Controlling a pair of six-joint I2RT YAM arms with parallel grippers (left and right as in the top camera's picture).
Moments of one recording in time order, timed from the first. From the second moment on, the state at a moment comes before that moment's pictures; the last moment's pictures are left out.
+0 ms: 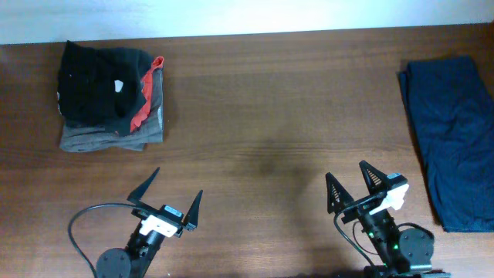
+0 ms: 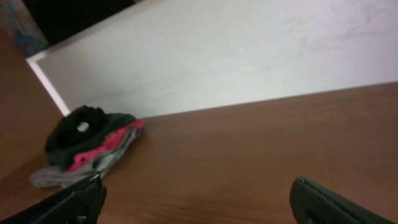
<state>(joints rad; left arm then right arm) -0.05 0.03 0.05 0.06 0.45 0.33 -0.02 0.04 0.09 -0.04 -0.39 0.33</state>
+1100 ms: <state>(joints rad) -0.05 1.47 1.55 -0.86 0.44 0.21 -0.29 1.71 1.64 -0.96 -0.22 0.21</state>
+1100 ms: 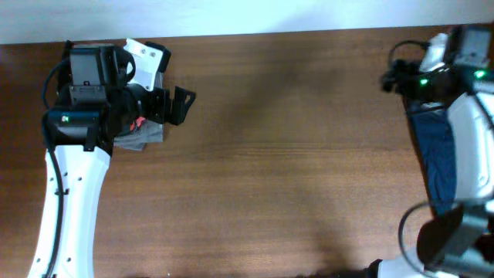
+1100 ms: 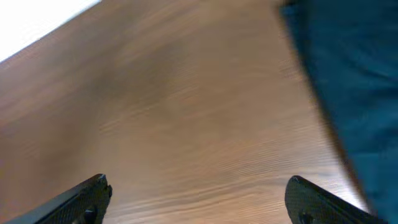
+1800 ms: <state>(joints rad) -0.05 1.47 1.56 -0.88 0.52 0.20 -0.47 2.26 1.70 -0.67 -0.02 0.25</state>
